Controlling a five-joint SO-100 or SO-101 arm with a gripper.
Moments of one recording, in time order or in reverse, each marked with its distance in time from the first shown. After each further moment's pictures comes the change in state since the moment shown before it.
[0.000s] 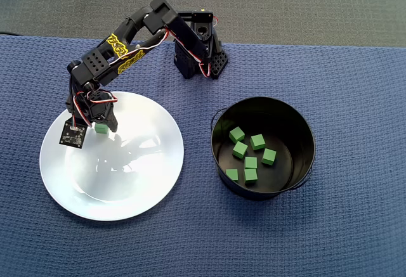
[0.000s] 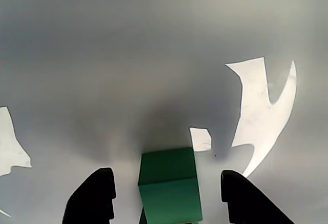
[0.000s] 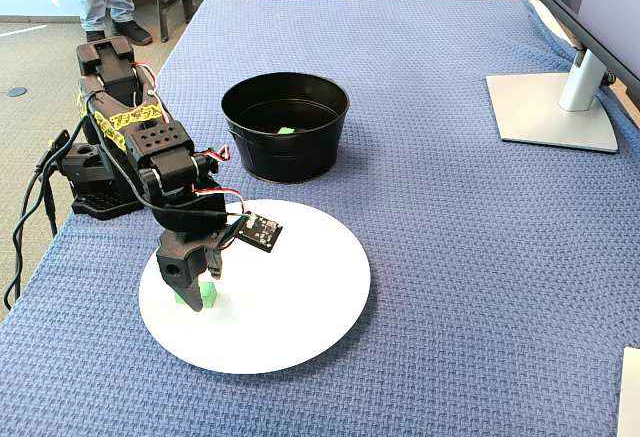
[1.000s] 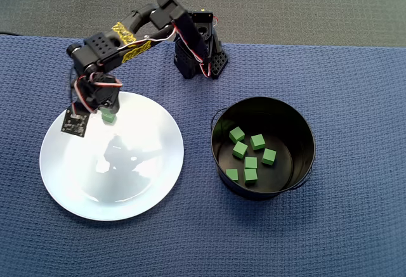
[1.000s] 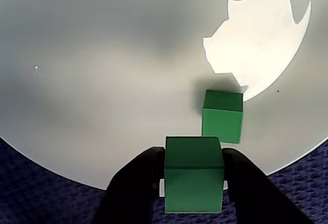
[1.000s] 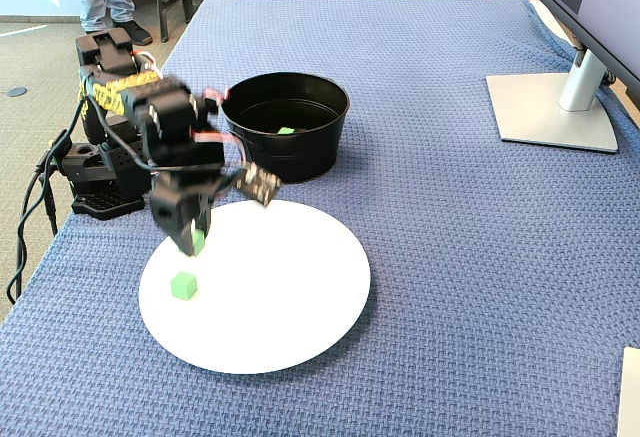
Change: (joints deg) arm -4.3 7.8 -14.2 28.1 8.0
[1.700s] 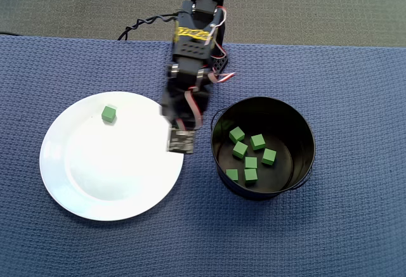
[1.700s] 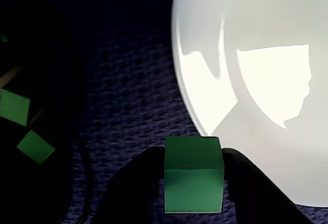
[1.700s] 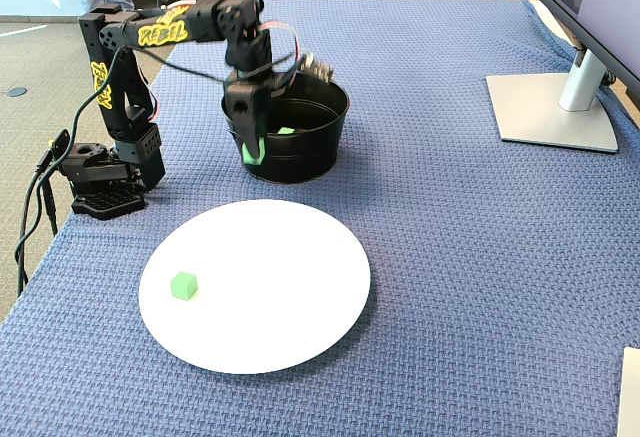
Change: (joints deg) arm -40.3 21.2 16.1 0.0 30.1
